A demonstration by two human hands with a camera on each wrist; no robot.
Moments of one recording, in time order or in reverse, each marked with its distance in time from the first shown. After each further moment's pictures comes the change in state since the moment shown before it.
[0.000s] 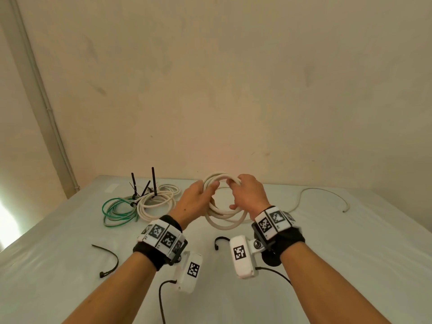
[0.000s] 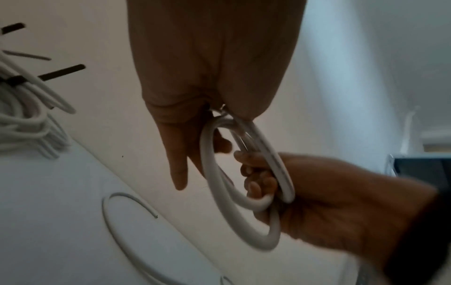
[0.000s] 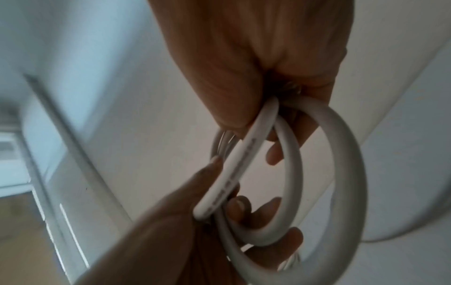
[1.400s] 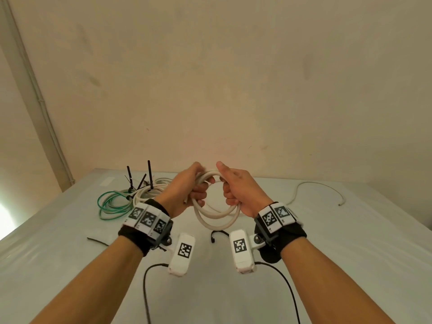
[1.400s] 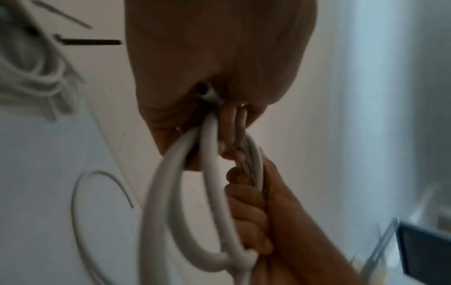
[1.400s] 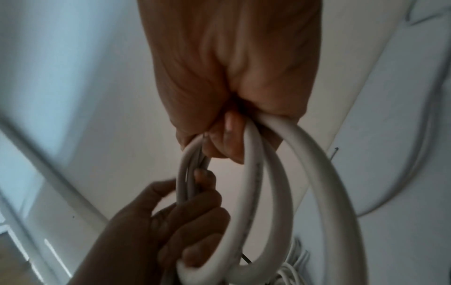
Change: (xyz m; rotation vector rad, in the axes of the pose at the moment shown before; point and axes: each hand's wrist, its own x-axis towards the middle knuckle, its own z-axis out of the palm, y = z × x) left_hand 0.002 0.019 -0.021 -0.507 -0.207 -0.238; right_hand -0.017 -0.005 -0.006 0.545 -0.312 -0.008
